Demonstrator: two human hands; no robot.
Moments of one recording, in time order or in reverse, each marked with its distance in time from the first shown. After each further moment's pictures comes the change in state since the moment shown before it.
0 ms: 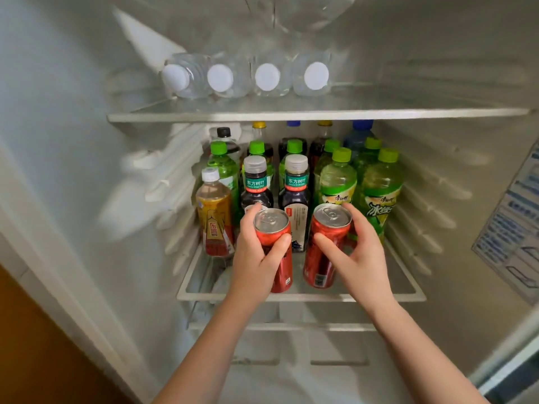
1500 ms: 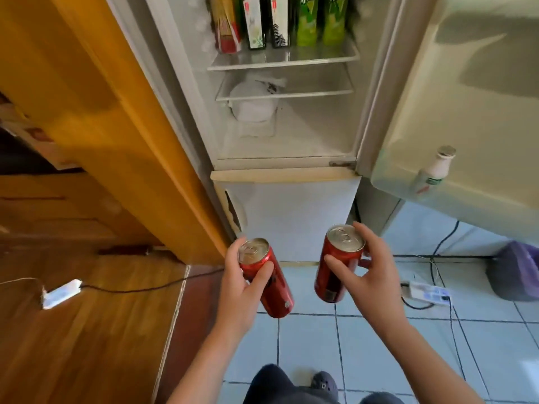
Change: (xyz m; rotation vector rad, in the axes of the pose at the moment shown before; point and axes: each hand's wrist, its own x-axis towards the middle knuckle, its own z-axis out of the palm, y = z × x) left_hand -0.583 0.135 -0.076 -0.057 -0.036 -0.548; right_hand -0.531 -0.108 -0.209 -0.006 -0.154 0.364
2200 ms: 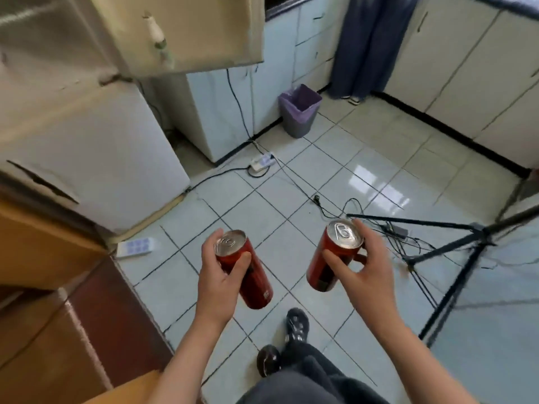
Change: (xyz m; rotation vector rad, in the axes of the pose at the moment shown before) left_hand -0.373 -0.057 0.007 0.065 -0.723 -0.021; right_hand -0.526 -0.029 -0.131 -0.234 0.707 0.403
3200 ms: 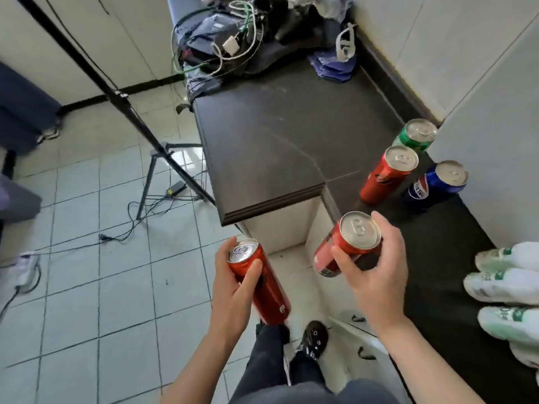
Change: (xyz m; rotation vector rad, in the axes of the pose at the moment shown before) left_hand -0.482 -0.036 0.444 0.283 -1.069 0.075; right_hand -0.458 0.213 -0.490 -0.234 1.035 0.454
